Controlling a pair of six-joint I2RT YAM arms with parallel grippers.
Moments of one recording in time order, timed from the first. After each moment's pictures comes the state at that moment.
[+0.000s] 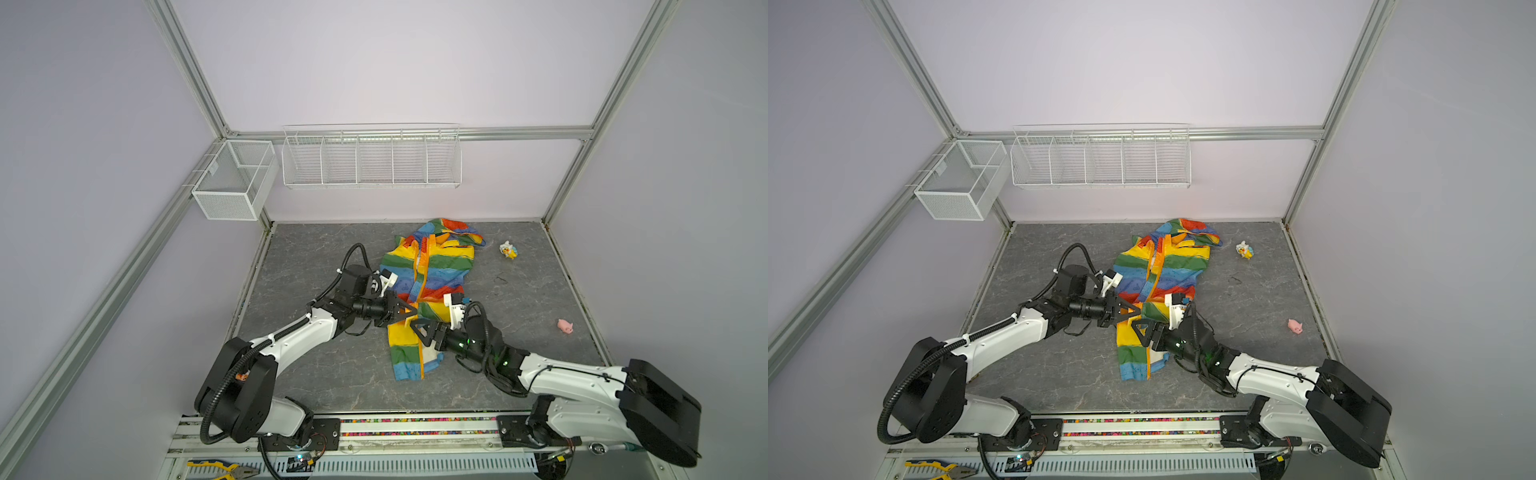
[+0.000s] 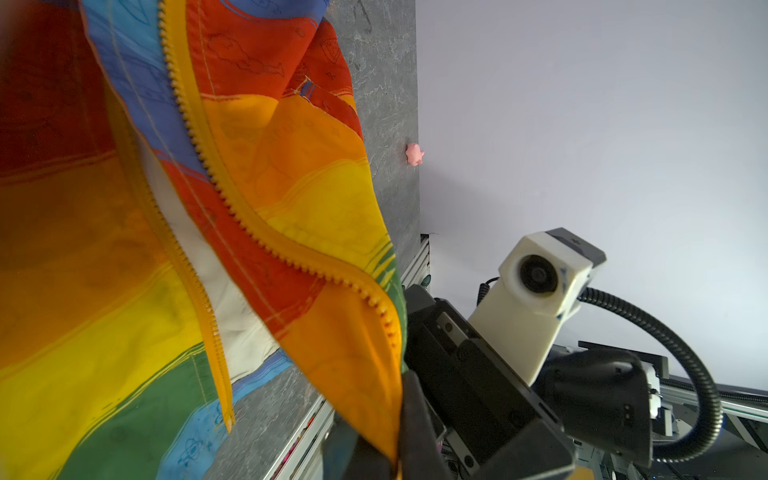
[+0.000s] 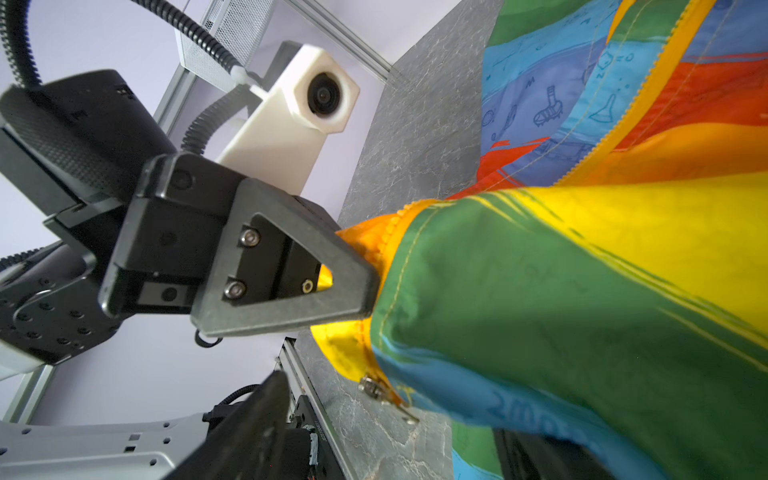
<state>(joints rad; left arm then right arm) -0.57 1.43 0.80 0.02 0.89 -0.95 0.93 1.20 0.40 0.54 -0.06 0.99</state>
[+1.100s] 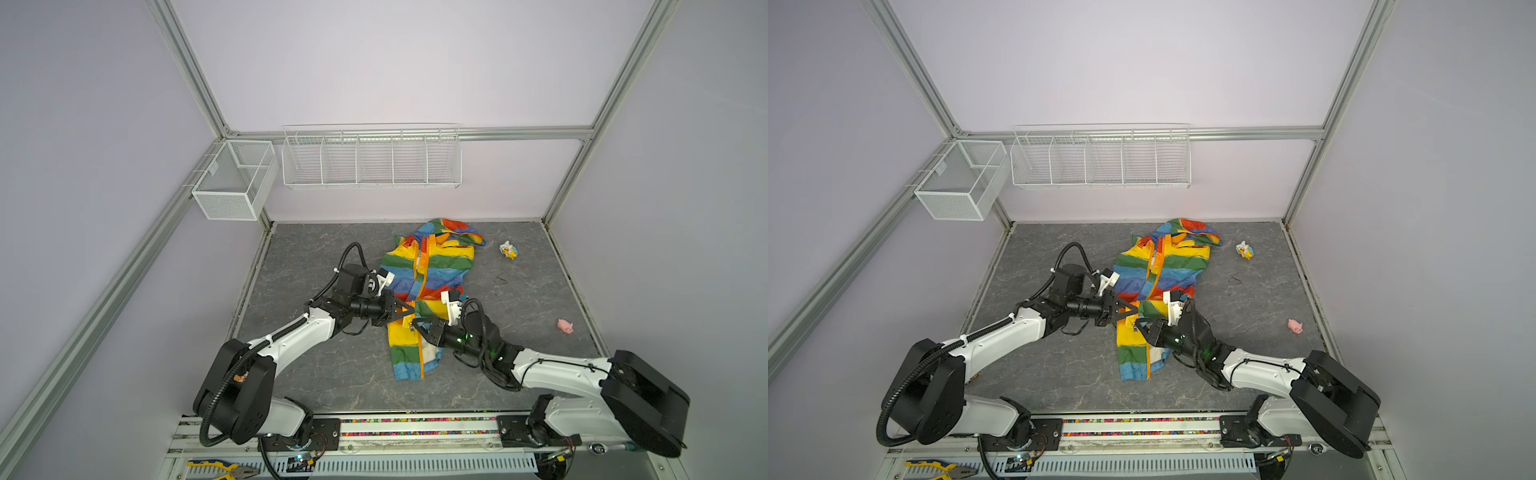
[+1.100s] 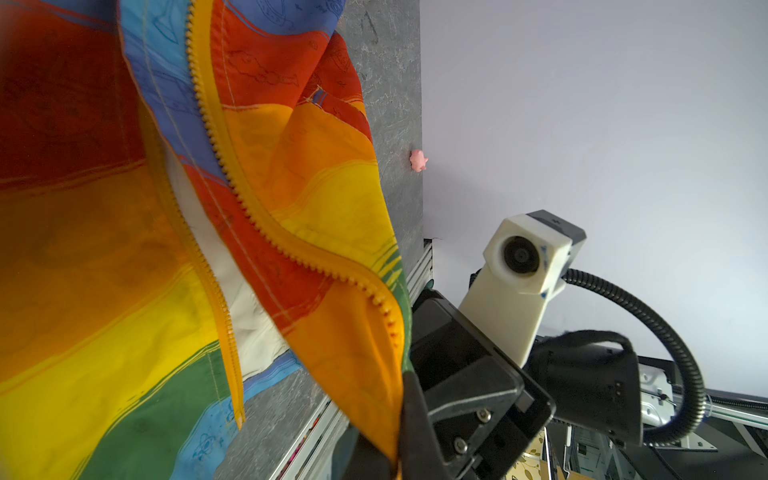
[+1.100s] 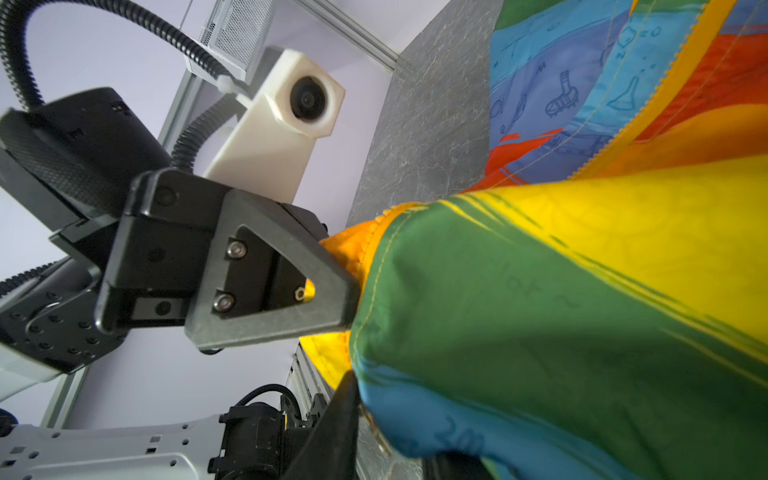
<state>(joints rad) -0.55 1.42 0.80 0.00 0.89 -0.93 0.88 1.29 0.41 0.63 -0.16 1.03</state>
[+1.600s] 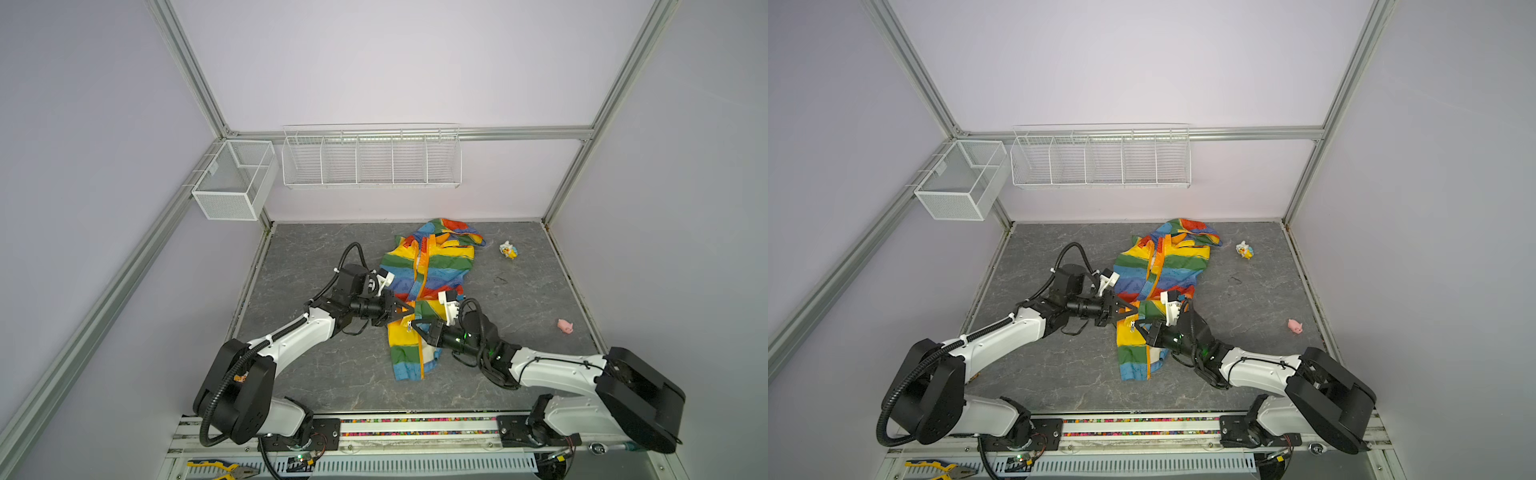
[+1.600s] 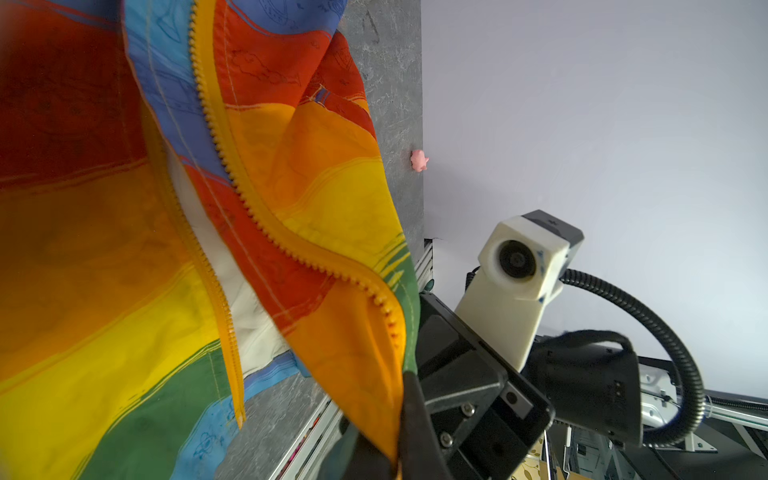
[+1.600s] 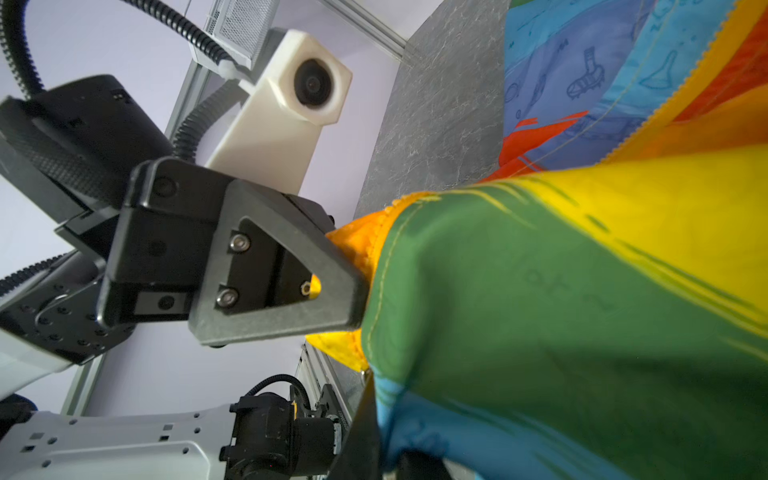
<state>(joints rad) -0.55 1.42 0.80 -0.01 0.89 -0.93 0.88 1.31 0.42 0.65 -0.19 1.04</state>
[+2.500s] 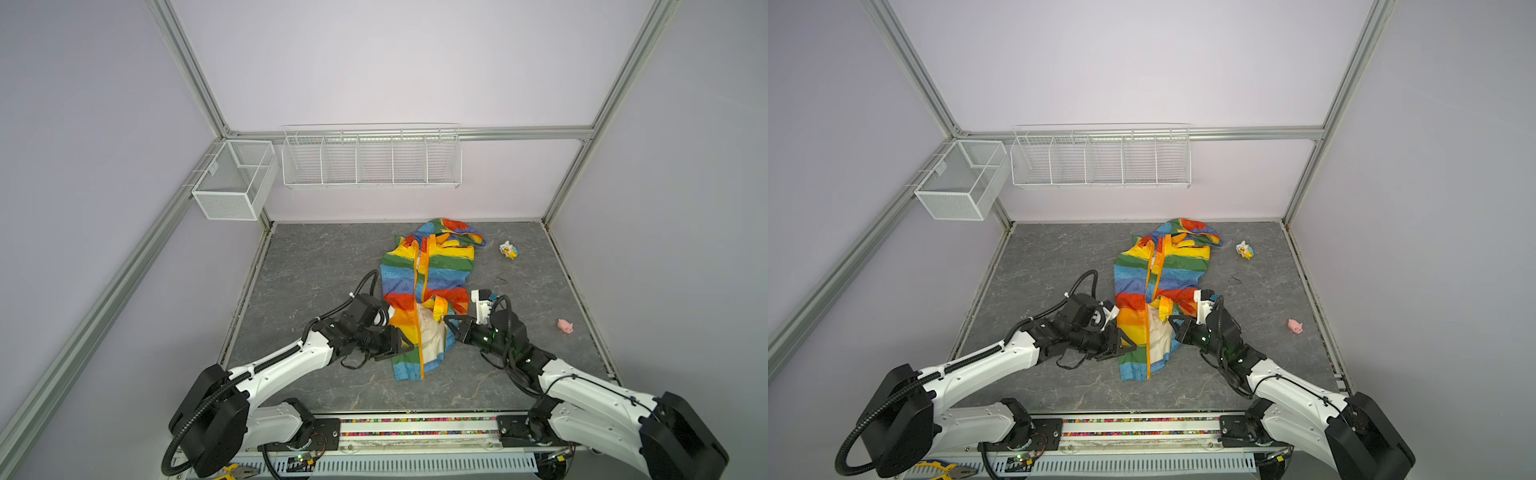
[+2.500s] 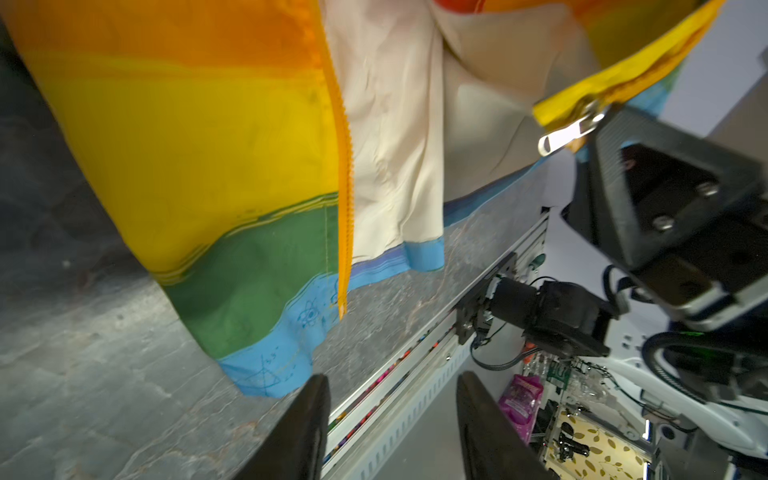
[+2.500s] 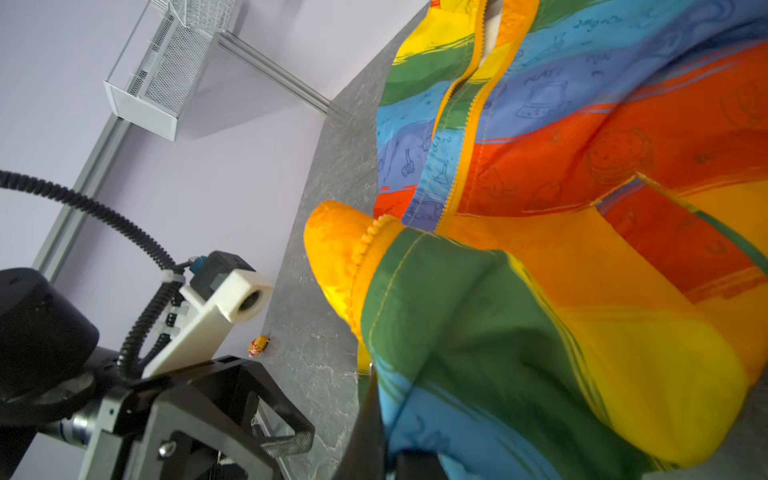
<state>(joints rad) -0.80 1.24 0.67 -0.34 0.54 -0.90 0.66 1.00 0.31 0.32 -0.19 0.90</state>
